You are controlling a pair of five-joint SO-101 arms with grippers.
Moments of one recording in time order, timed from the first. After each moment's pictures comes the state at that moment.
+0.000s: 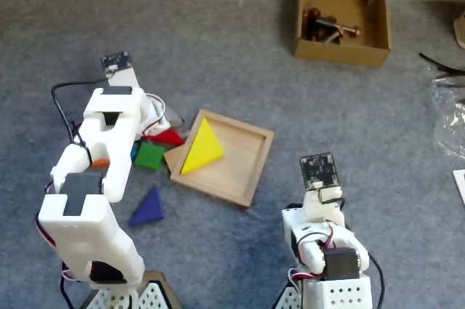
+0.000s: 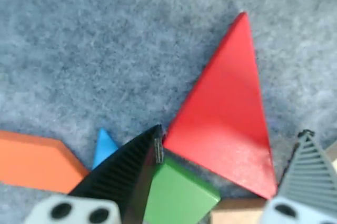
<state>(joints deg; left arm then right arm) -6.4 15.4 18.6 53.6 25.2 -8.2 -104.7 95.7 72.6 7.8</state>
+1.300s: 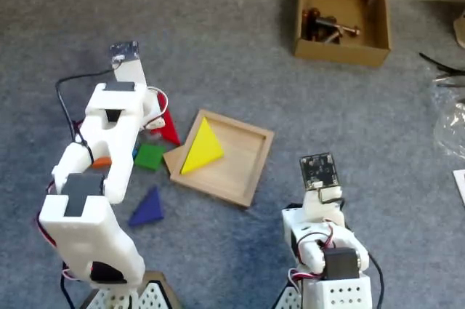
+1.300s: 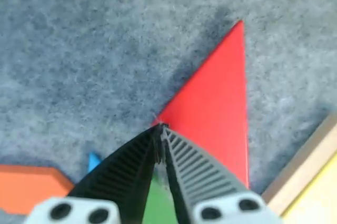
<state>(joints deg) -5.8 15.3 16.4 51.9 20.3 -8.2 -104.7 95.7 72.6 7.8</state>
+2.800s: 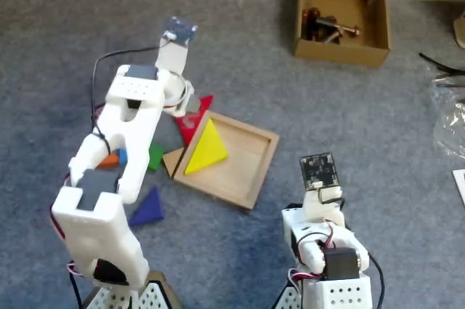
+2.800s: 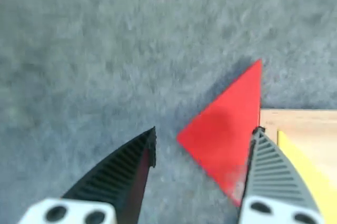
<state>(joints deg) 2.2 19.7 5.0 50.5 -10.0 -8.2 -104.7 95.7 72.6 7.8</state>
